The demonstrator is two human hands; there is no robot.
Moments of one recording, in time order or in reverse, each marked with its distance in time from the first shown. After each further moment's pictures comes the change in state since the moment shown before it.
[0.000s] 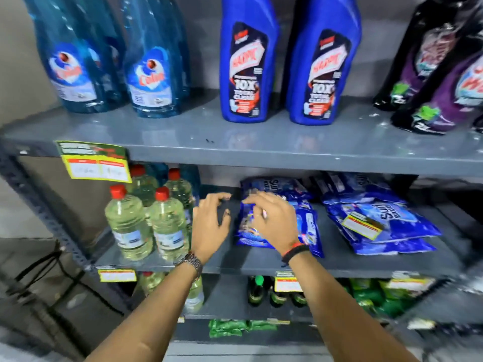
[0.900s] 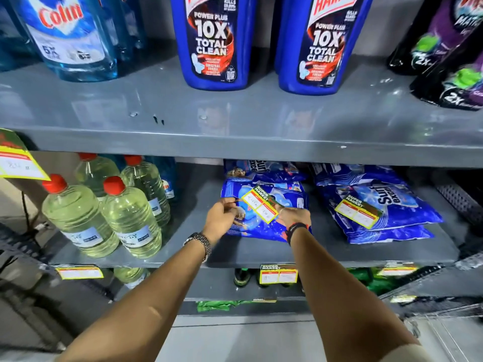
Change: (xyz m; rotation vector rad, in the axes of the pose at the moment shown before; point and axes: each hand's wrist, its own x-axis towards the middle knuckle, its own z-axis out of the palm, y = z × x) left_hand 0.028 -0.022 0.125 -0.519 -0.344 -0.725; right_hand -0.032 0.183 0.060 0.394 0.079 1.521
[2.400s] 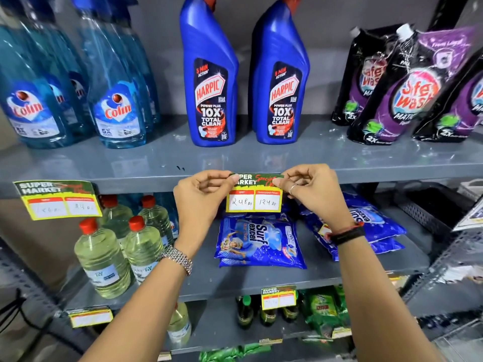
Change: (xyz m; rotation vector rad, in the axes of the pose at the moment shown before) left_hand -0.130 0.163 -0.071 -0.202 0.217 0.730; right_hand -0.197 -0.139 -0.122 -0.144 -0.186 -1.030
